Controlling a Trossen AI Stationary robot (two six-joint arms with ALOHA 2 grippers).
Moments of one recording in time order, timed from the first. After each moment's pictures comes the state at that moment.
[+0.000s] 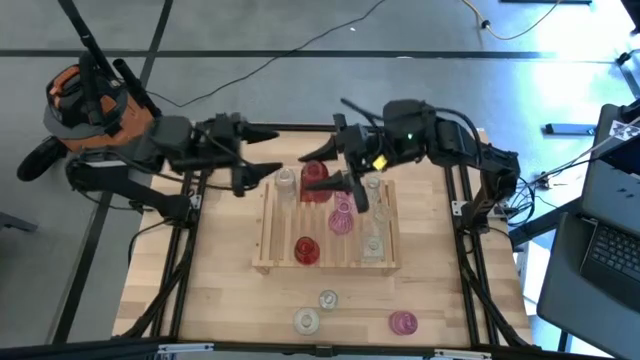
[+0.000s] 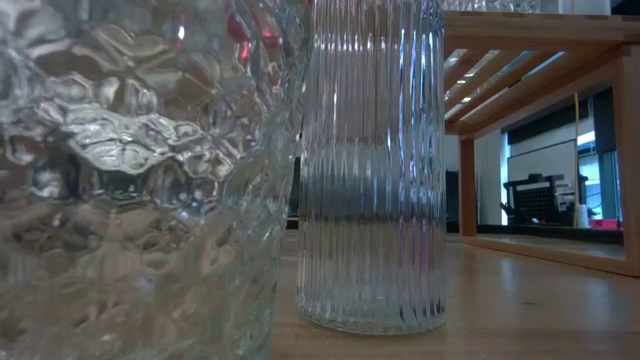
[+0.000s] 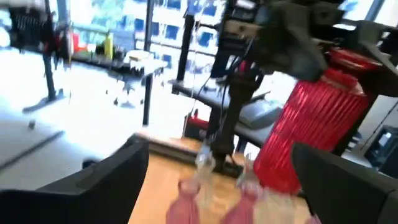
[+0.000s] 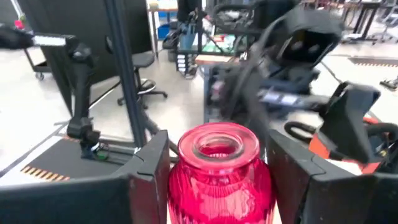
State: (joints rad) left arm -0.05 1.05 1.36 -0.36 -0.26 -0.22; right arm 0.05 1.80 2.36 -0.70 -0.20 -0.02
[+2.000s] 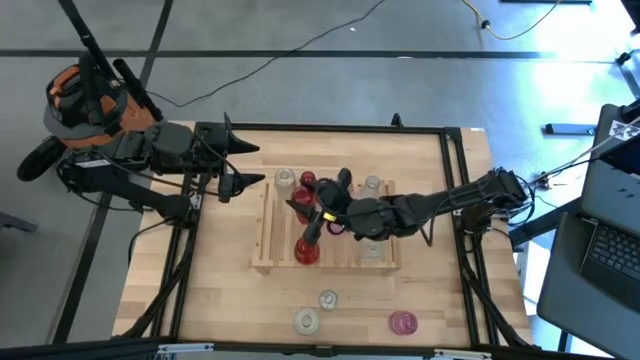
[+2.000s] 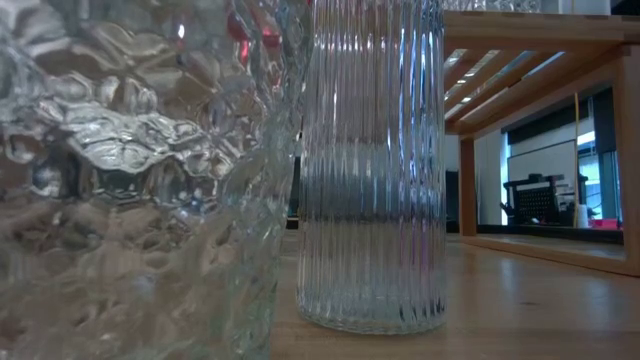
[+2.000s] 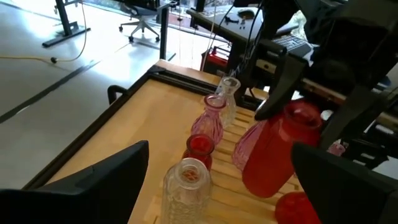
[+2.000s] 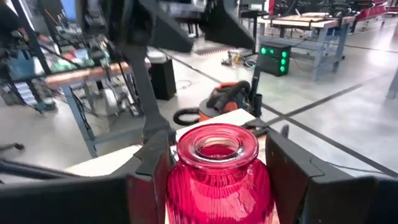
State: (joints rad) left arm -0.05 0.97 1.36 -0.74 -0.27 -0.30; right arm 0.30 1.75 1.64 -0.06 0.72 0.24
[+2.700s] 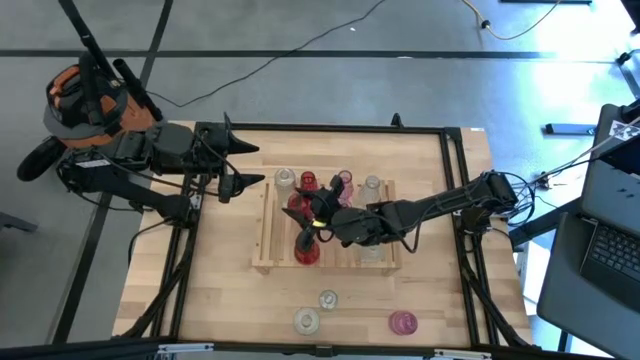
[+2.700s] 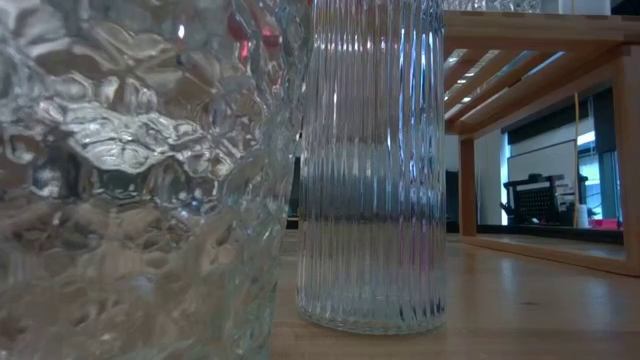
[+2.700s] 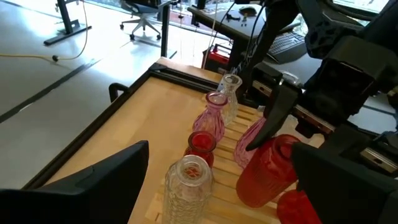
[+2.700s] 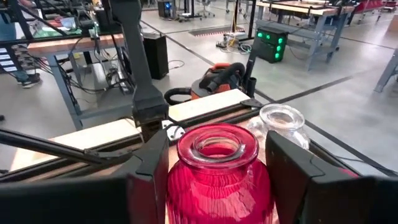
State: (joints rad) left arm -0.05 0.97 1.36 -0.75 -0.27 -0.30; right arm 0.29 1.82 1.64 -0.09 0.72 0.24
